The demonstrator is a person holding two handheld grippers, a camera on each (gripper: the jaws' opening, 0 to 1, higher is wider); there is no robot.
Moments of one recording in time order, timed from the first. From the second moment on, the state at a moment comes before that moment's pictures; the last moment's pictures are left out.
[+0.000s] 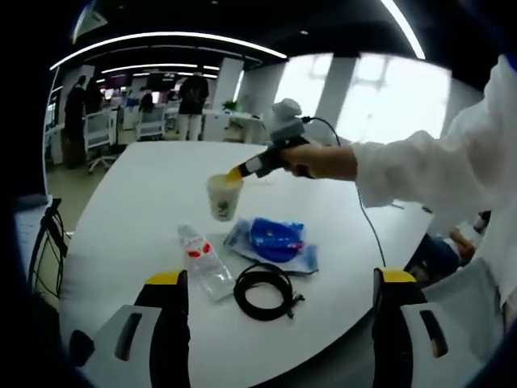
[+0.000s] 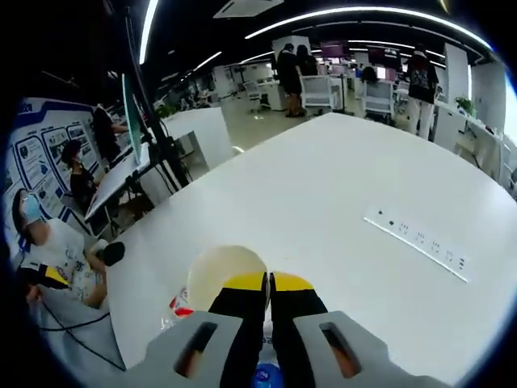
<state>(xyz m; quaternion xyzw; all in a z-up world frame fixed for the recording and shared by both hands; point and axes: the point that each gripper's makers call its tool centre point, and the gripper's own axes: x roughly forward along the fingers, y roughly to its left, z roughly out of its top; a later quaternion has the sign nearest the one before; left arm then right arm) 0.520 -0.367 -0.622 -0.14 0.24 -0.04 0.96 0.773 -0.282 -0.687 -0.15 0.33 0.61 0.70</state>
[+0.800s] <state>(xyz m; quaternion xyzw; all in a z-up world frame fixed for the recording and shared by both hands) 0.520 -0.363 -0.622 -0.16 0.23 -0.03 0.96 0.785 -0.272 -0.735 -0.15 0.35 0.58 0.71</state>
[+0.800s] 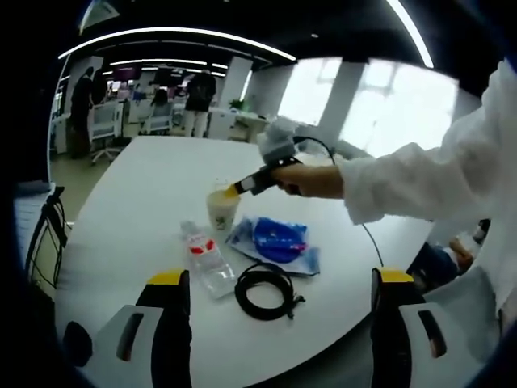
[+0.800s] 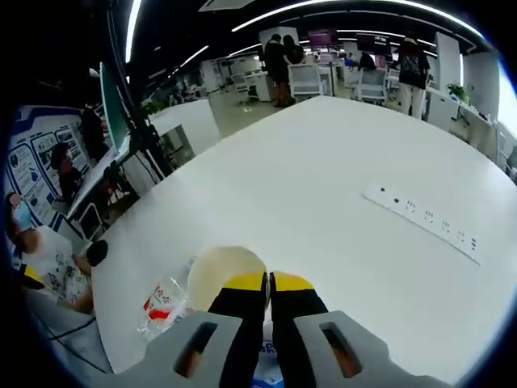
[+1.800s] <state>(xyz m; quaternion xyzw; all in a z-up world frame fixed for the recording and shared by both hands) 0.520 -0.367 -0.626 -0.16 0.24 -0.04 0.96 0.773 -0.281 -0.745 -0.18 0.34 0.60 0.70</state>
